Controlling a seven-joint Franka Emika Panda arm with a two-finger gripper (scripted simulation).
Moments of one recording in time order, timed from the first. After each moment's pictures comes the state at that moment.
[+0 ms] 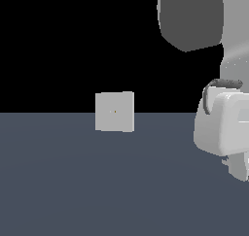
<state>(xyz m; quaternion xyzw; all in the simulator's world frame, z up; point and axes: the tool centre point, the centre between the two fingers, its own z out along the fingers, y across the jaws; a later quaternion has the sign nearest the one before) -0.112 -0.191 0.012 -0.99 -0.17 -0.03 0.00</state>
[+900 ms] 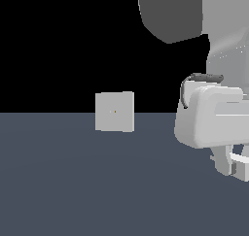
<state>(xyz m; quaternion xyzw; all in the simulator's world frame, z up) -0.114 -0.168 0.020 -0.99 -0.14 -0.03 0.00</state>
